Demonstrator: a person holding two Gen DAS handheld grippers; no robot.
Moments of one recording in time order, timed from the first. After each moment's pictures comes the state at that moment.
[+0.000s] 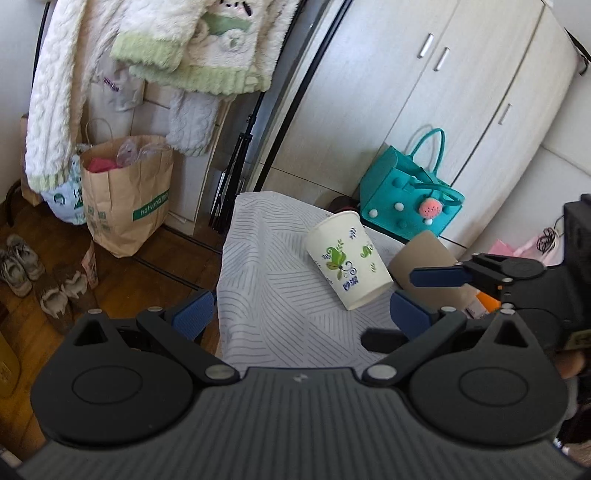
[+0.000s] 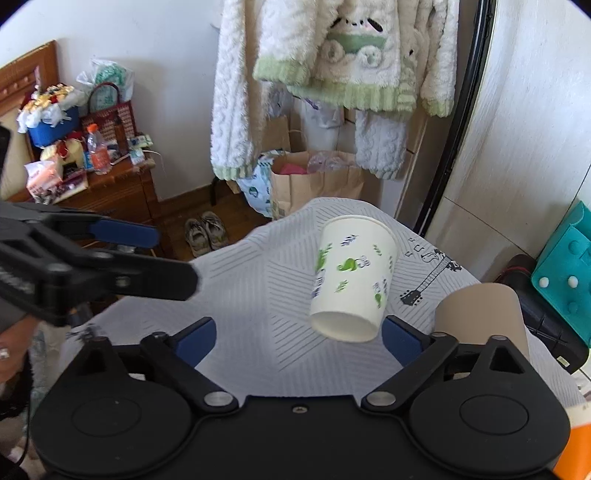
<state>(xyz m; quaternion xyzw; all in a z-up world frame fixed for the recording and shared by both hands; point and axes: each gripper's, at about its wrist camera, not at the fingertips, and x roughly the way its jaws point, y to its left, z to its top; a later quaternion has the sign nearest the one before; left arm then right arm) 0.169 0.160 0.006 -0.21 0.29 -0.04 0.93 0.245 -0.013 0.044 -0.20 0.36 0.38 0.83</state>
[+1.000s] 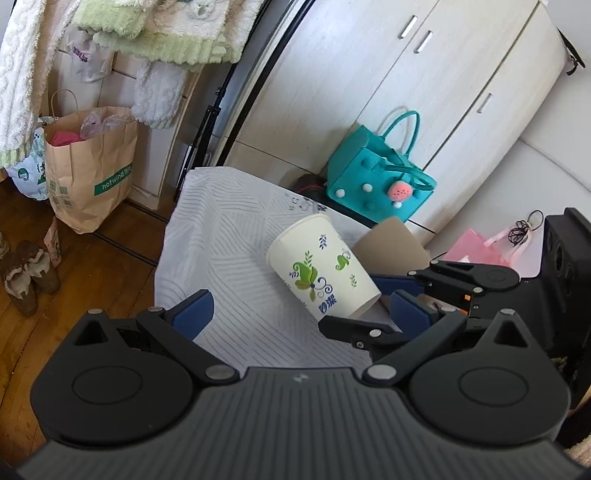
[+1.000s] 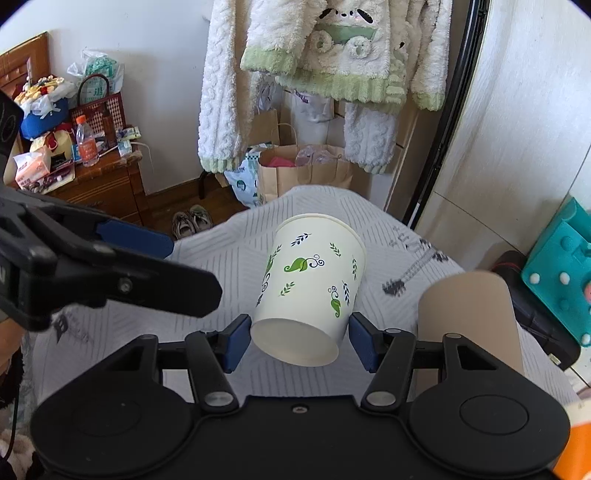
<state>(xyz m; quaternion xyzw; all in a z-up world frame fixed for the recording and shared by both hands) 0.187 0.137 0.004 -0.24 0.32 -0.09 0.91 0.248 -0.020 0.037 -0.21 0.36 0.37 0.83</state>
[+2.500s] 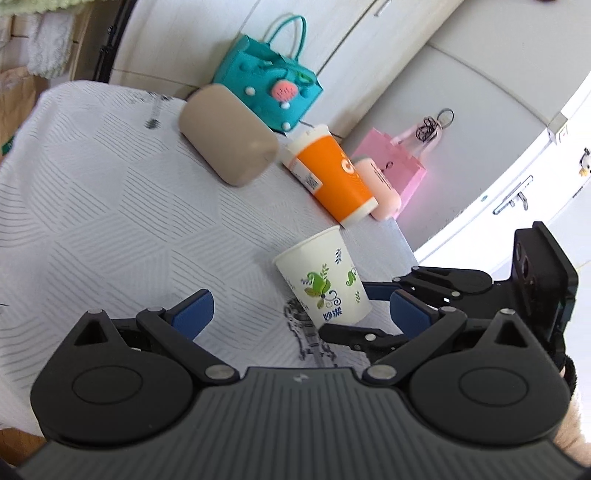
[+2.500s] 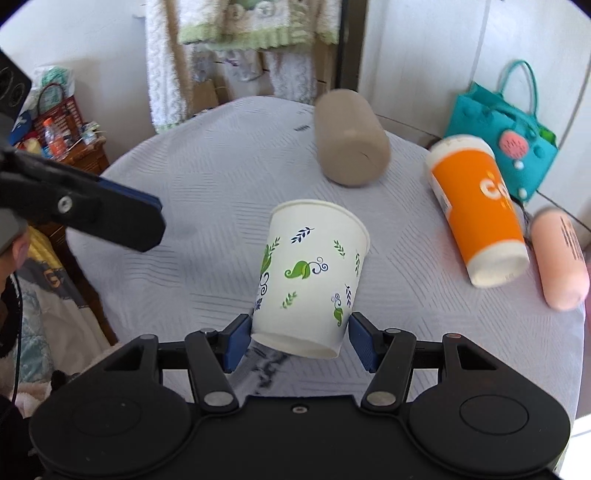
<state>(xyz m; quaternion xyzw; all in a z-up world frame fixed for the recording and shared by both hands) 0.128 0.014 0.012 -0.20 0.40 -0.26 0.86 0.132 -0.177 0.023 -0.14 0.43 0.27 0.85</state>
